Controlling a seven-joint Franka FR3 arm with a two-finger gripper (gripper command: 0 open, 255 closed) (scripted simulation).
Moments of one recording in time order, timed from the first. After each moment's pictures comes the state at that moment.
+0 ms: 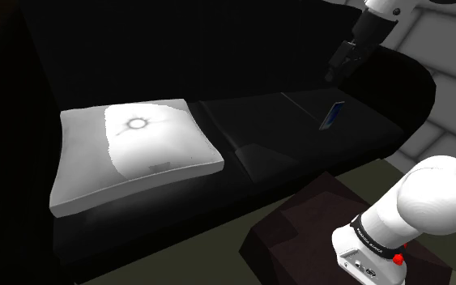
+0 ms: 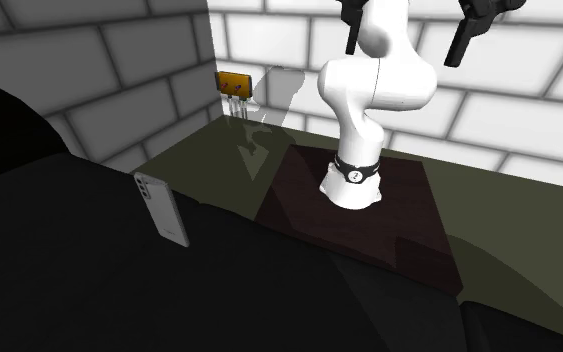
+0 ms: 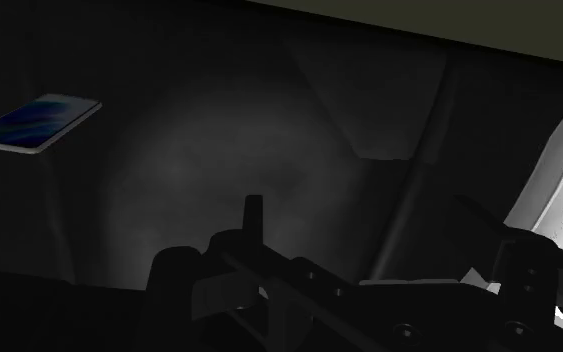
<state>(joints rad) 0.00 -0.82 0.00 -2.36 -0.06 1.69 0.05</state>
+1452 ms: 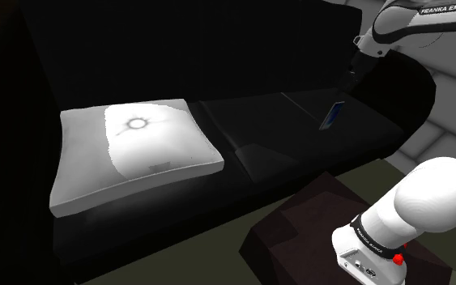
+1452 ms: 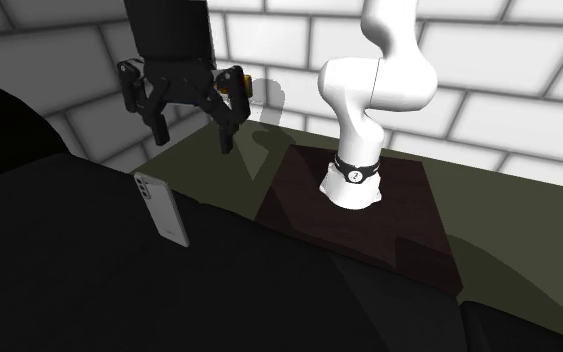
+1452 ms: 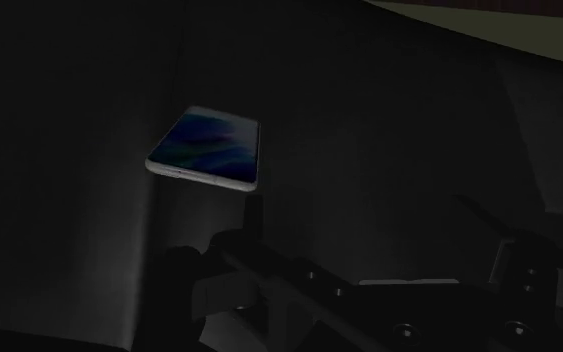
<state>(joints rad) -0.06 -0.46 -0.47 -2.33 -0.20 1.95 -0.47</state>
